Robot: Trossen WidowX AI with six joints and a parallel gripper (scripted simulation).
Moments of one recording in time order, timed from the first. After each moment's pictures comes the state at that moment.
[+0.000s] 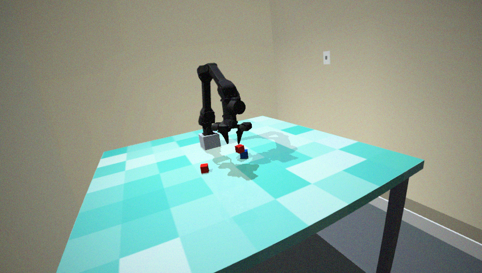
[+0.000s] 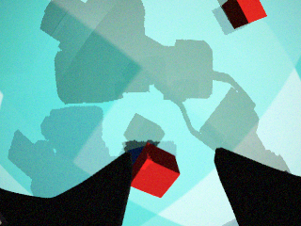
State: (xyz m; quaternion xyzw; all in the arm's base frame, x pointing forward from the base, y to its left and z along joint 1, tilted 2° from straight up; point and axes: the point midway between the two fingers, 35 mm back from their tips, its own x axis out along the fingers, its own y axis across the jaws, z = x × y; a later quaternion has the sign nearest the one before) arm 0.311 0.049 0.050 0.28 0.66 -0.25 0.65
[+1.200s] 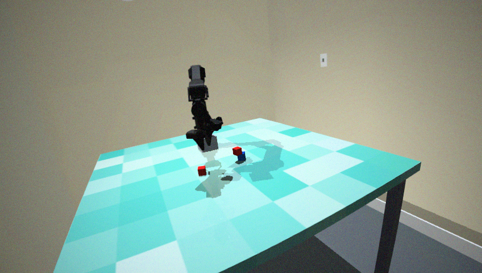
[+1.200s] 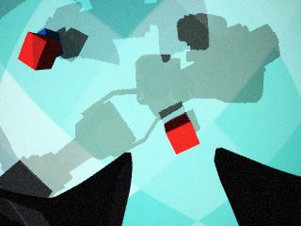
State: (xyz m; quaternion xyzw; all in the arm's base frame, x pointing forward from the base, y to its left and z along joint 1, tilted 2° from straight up) arm 0.336 -0.076 0.074 -0.28 0.64 0.29 0.65
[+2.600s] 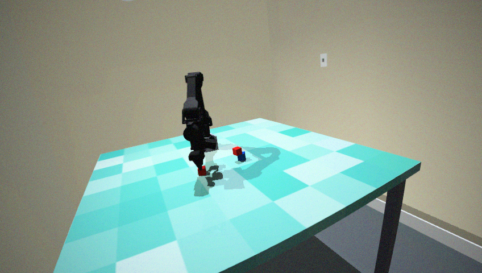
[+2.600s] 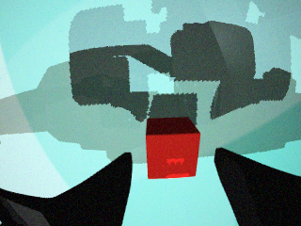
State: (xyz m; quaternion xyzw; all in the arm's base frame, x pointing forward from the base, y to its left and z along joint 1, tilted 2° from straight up) arm 0.336 -0.110 -0.012 -0.41 0.56 0.42 0.58
